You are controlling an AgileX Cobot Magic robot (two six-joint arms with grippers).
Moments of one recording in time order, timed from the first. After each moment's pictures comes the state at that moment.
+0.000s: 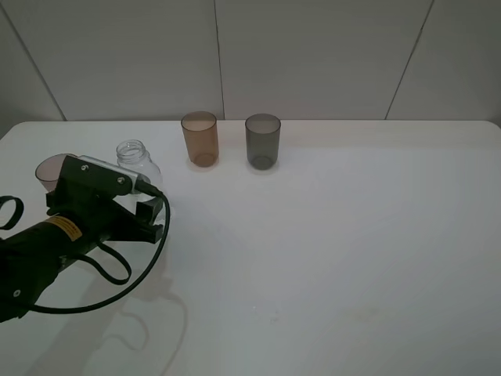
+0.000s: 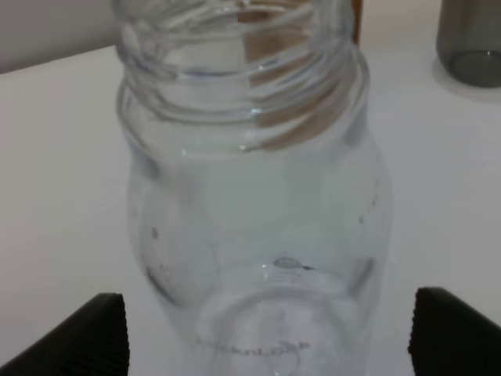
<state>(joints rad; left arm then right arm) -0.60 1.90 -0.25 -0.34 -1.21 0.12 -0.11 0.00 -0.52 0.00 1.06 -0.03</state>
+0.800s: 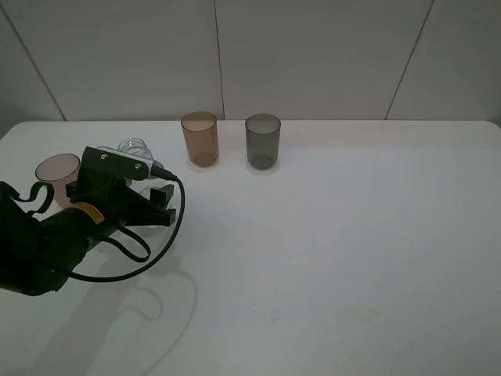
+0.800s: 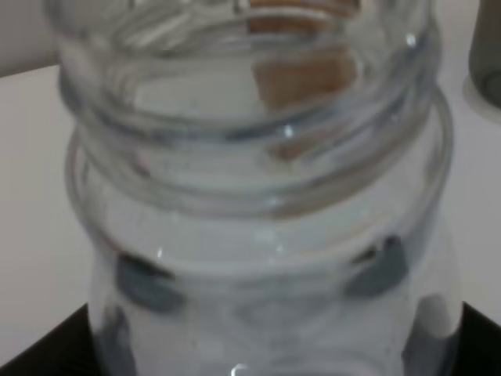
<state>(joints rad) -0.55 2.00 -0.38 -0.31 -1.21 0.10 -0.11 0.00 -0.52 0.00 1.06 -0.03</state>
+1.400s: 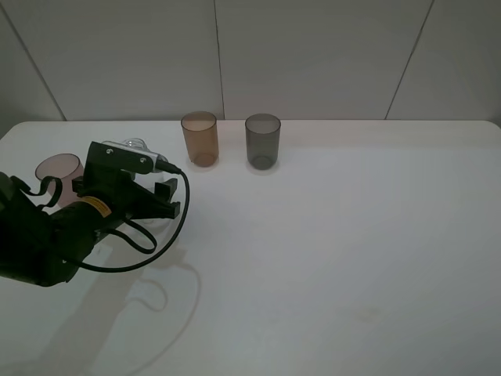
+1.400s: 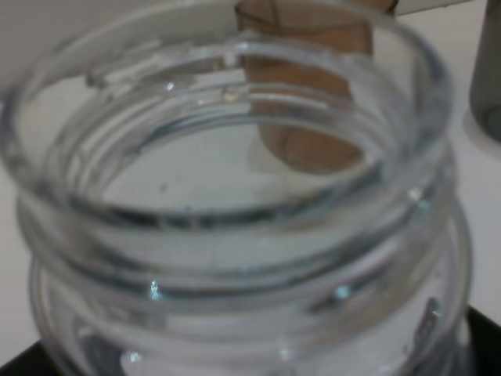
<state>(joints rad) -0.54 2.04 -0.42 -0.31 -1.22 0.10 -0.11 0.00 -0.52 0.00 1.06 -0.03</state>
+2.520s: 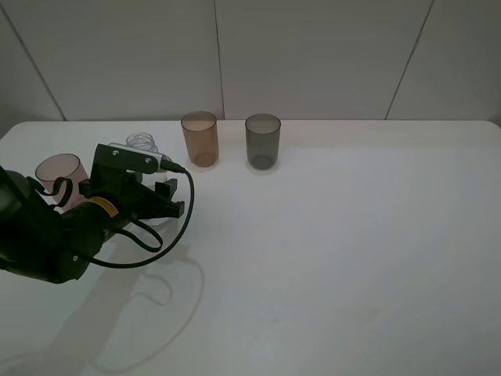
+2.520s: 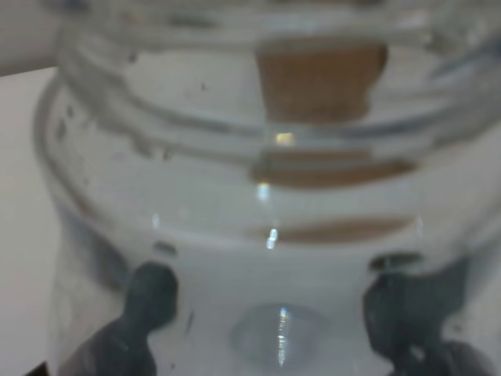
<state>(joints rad) -0.54 2.07 -0.45 -0.32 -1.21 0.07 -0.11 0.00 -0.52 0.00 1.06 -0.03</state>
